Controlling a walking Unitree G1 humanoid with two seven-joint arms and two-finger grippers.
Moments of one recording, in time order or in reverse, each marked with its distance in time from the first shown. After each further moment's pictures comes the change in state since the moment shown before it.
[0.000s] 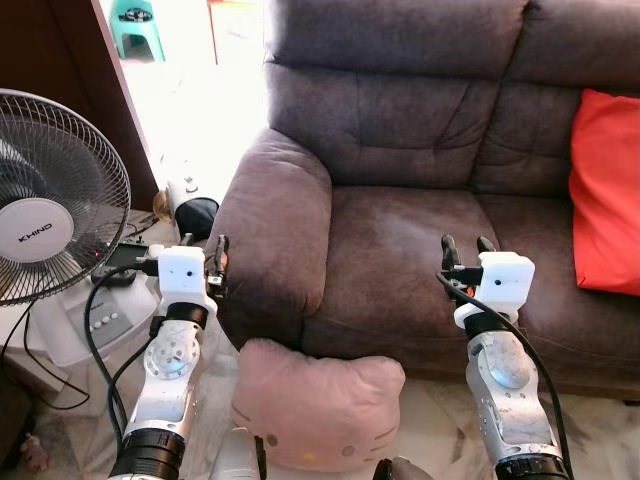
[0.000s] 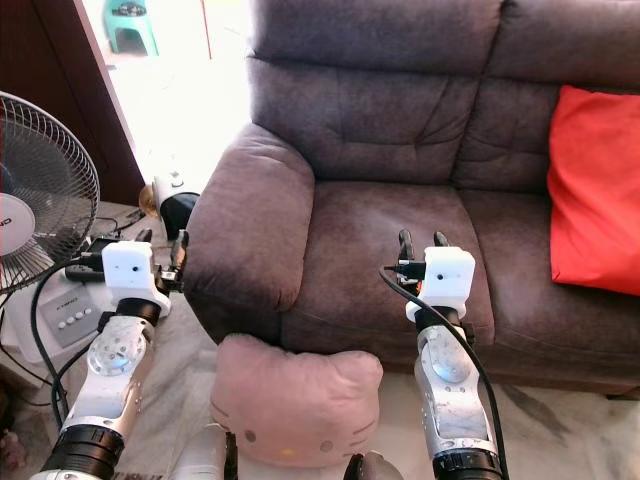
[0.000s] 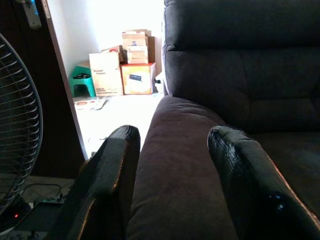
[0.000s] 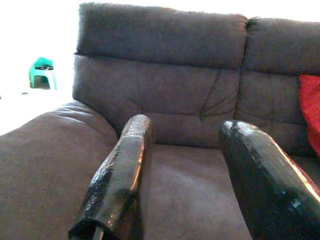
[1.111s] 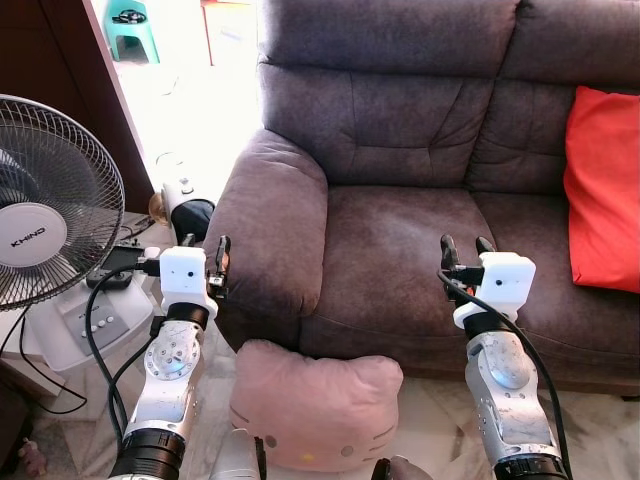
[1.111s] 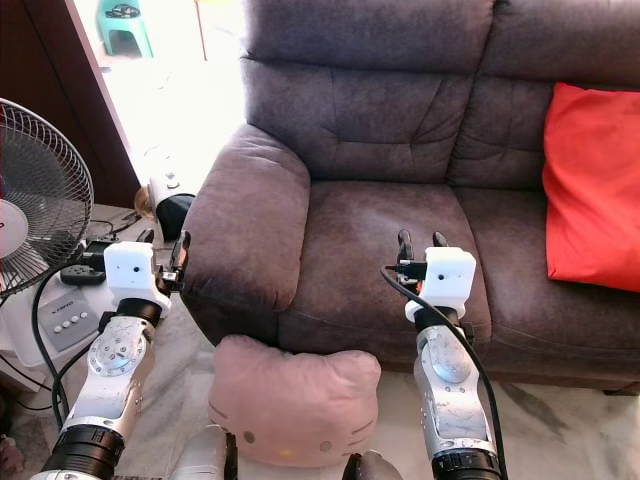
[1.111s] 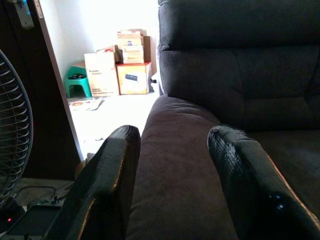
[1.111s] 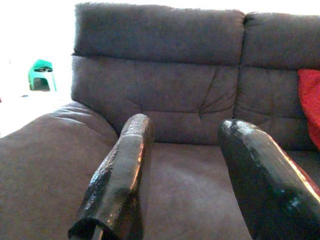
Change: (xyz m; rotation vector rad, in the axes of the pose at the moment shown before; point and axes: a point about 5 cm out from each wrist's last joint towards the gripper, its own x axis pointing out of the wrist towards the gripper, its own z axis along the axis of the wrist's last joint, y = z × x) left arm 0.000 -0.001 0.000 0.000 0.000 -0.009; right arm 0.000 0.001 0.000 0.025 0.000 0.007
